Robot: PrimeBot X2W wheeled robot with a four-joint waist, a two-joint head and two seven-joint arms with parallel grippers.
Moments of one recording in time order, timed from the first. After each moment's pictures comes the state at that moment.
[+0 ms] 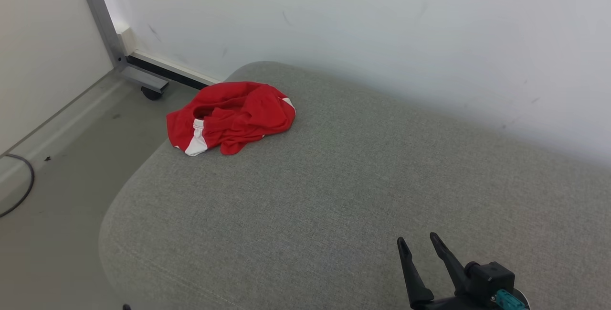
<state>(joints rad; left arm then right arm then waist) 0.27 0.05 0.12 0.06 -0.21 0.02 -0.26 0.01 -0.05 0.10 0.20 0.18 0.13 -0.13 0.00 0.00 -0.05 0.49</state>
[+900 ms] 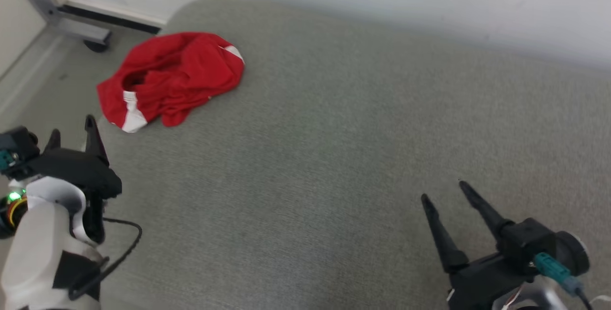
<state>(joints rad) -0.71 0.19 0.17 0.82 -0.36 -0.06 -0.05 0.03 -0.19 0.09 -0.21 0.08 0.13 0.16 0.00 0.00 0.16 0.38</state>
